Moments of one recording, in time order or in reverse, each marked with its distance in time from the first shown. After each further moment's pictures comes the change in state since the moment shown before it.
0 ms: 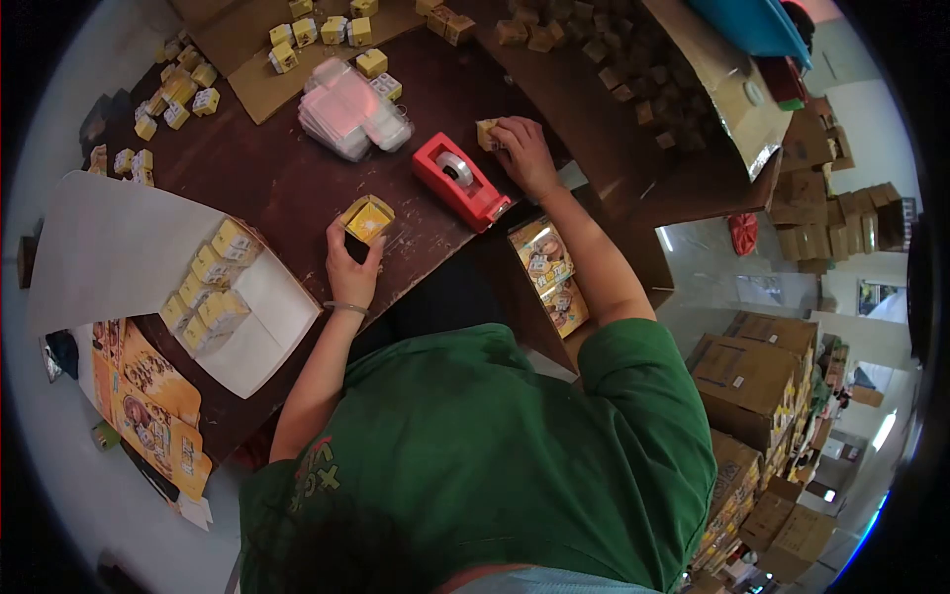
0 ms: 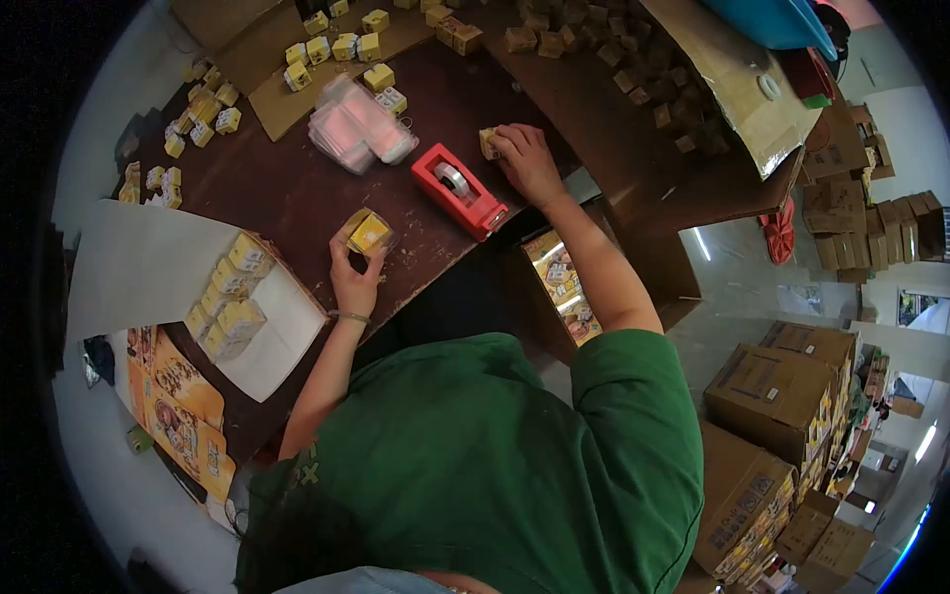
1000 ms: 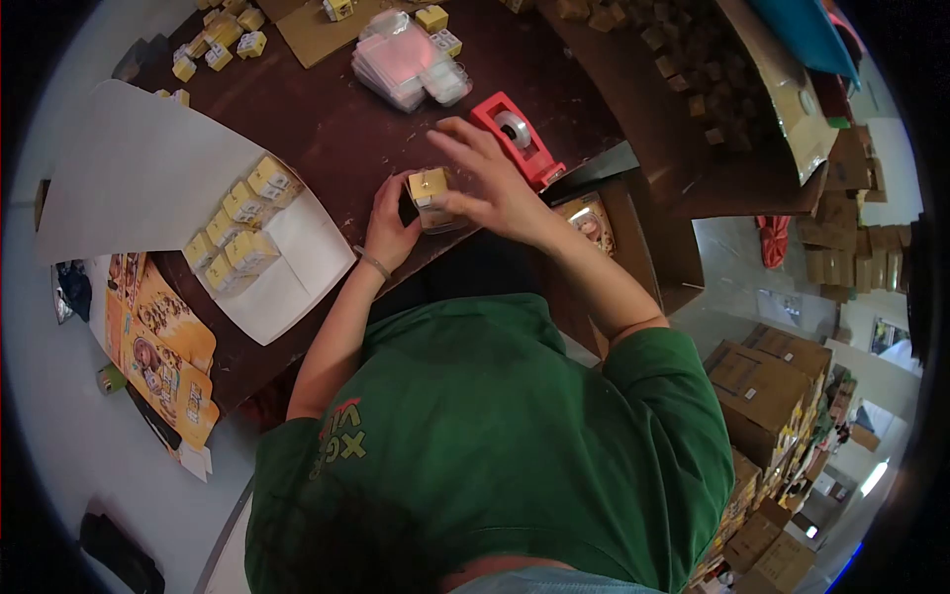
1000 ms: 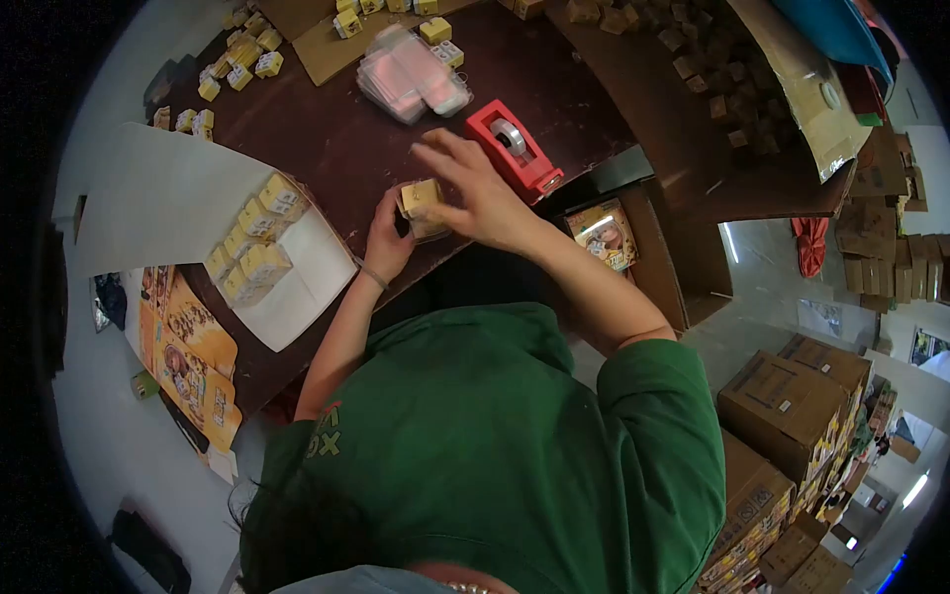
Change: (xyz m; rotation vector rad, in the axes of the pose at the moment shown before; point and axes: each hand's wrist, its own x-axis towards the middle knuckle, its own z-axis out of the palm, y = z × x) left_hand -0.001 -0.005 -0.022 0.047 -0.352 0.034; right_hand 0.050 -0.190 -0.034 0.786 -0.122 0.192
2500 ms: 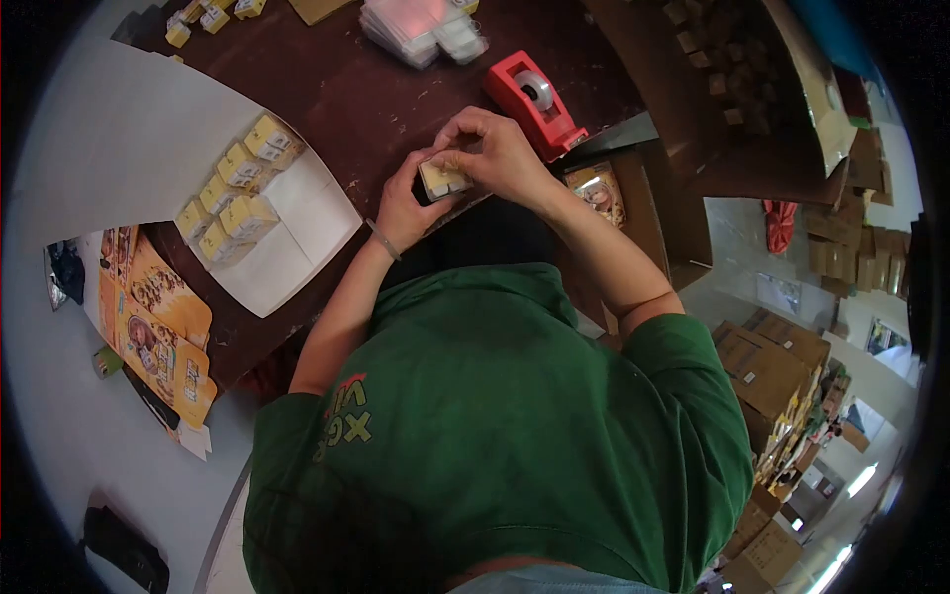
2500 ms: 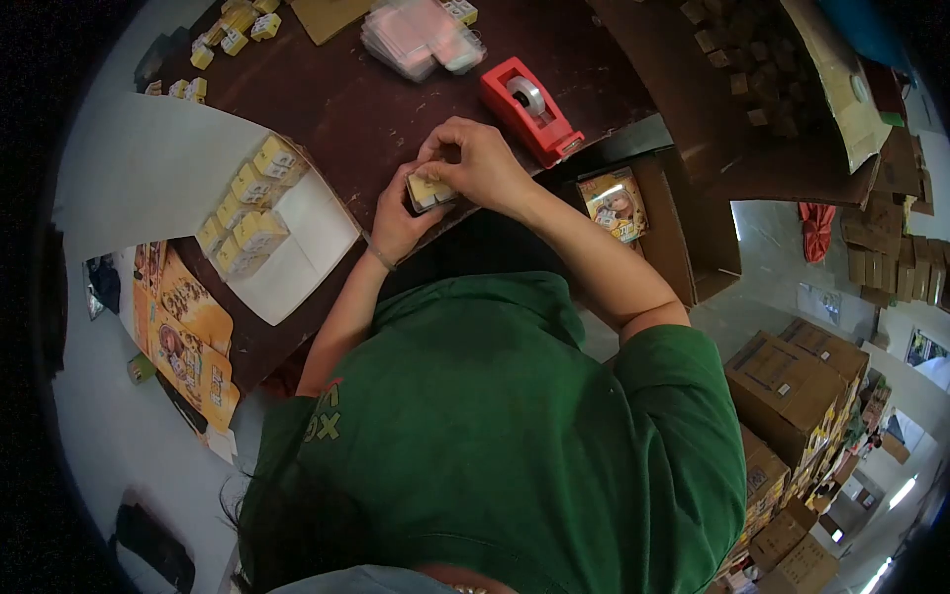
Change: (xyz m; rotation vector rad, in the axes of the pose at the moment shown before) left_hand -0.016 0.024 -0.002 -0.242 -0.054 -0.038; right_hand 0.000 0.015 0.028 0.242 -0.078 0.369
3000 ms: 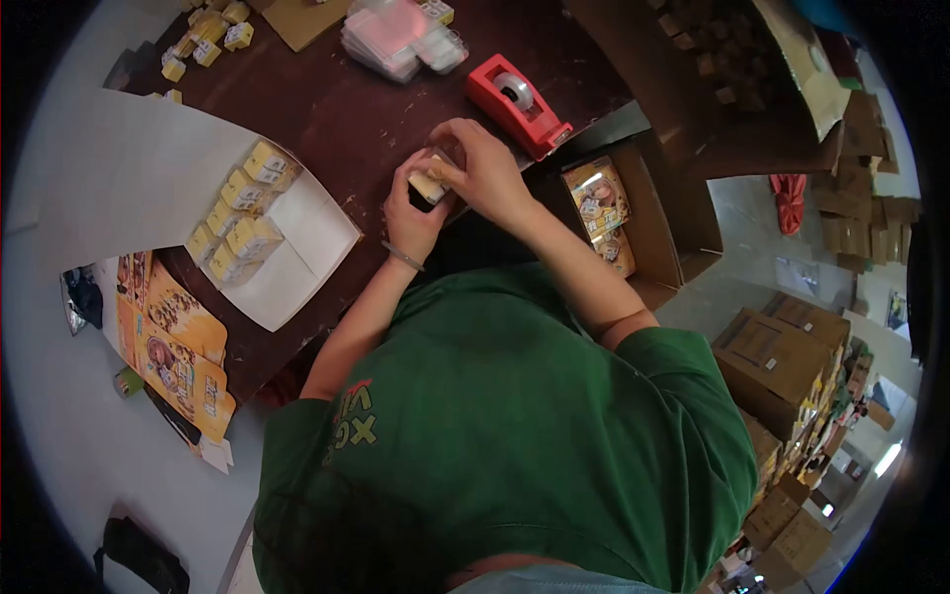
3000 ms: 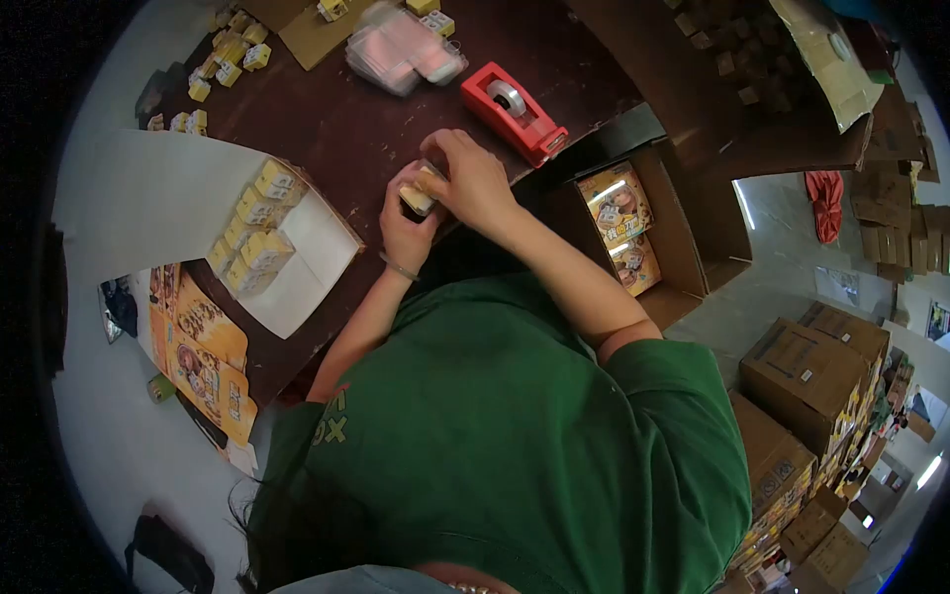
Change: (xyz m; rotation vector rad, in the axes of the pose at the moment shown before) left_hand -0.004 0.007 0.033 0.060 0.311 0.053; right_hand -0.018 0.005 0.015 -0.342 0.241 -0.030
